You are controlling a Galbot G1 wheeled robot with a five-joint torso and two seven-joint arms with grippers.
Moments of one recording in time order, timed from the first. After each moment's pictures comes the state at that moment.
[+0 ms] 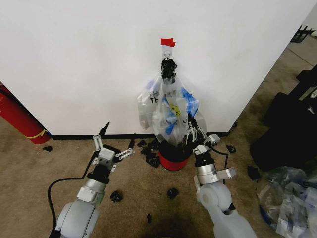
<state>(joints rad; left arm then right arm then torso) 1.42 -1.22 -0.41 -2.15 0.05 -0.25 0.11 -1.27 1.42 0.28 1.90 0.63 0.38 -0.17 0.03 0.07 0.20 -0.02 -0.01</state>
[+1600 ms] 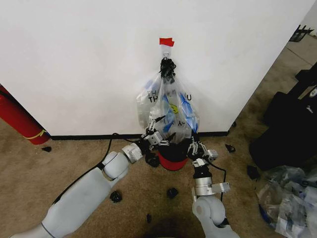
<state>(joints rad) 0.72 -1.03 0.14 -1.63 0.23 -0.20 0.04 -1.33 1.54 0.34 1.82 0.47 0.45 -0.17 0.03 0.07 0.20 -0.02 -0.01</state>
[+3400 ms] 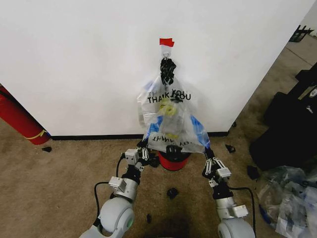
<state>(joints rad) 1.30 -1.24 -0.11 -1.99 -0.36 -0.14 -0.19 -1.53 1.42 0.48 1.89 0.06 0.57 -0.11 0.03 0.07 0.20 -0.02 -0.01</state>
